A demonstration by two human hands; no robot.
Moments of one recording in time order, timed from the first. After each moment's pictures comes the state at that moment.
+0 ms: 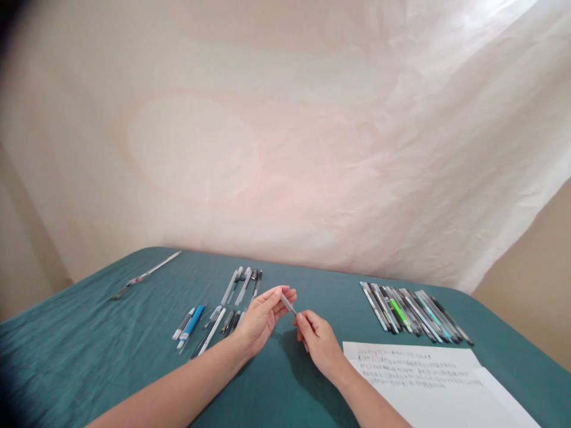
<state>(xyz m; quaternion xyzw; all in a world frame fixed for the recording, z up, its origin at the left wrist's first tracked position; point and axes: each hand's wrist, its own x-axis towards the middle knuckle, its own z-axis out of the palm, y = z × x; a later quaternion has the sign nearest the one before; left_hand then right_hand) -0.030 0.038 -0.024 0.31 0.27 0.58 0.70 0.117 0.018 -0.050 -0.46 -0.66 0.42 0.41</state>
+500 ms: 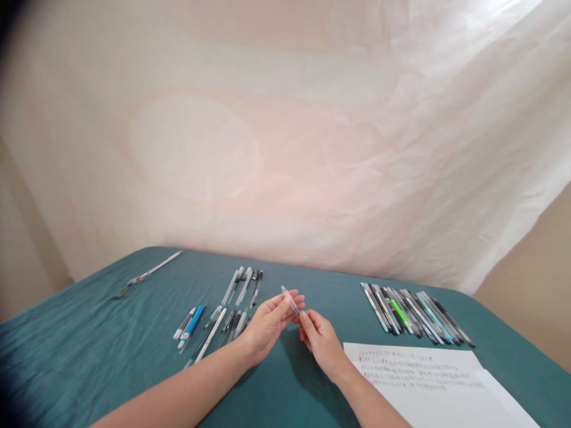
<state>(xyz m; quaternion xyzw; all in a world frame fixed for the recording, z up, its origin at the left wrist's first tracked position) -0.021 0.028 -0.024 0.34 0.26 0.55 0.72 0.118 0.019 -0.052 -0.45 -0.61 0.48 0.45</state>
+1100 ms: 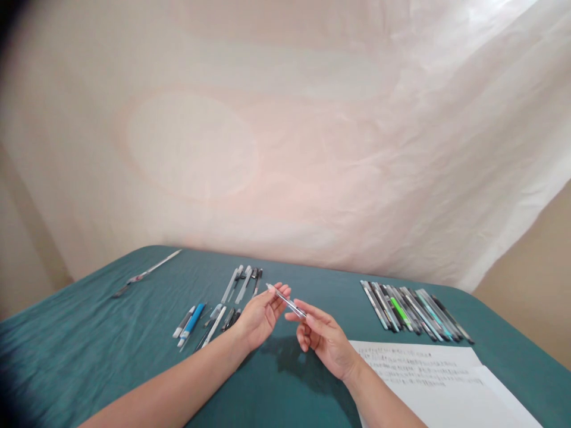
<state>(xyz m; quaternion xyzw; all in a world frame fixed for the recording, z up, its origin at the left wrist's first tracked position) -0.031 0.045 -0.021 0.15 0.28 0.60 0.73 0.130 0.015 -0.043 -0.26 -0.45 0.71 0.48</state>
